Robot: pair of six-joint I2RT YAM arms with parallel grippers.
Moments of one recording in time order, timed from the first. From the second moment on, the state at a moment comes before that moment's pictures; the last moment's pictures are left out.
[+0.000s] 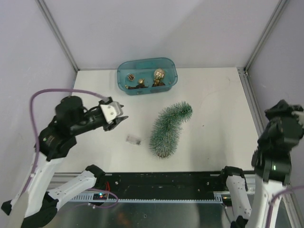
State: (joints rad) left arm -0.54 0.85 1.31 -0.83 0.38 0.56; right arm -0.25 0.64 1.17 -0.45 0.48 0.52
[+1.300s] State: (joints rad) left arm -1.38 1.24 1.33 -0.53 0.30 0.74; right arm 0.42 0.06 1.73 -0.94 0.16 0.46
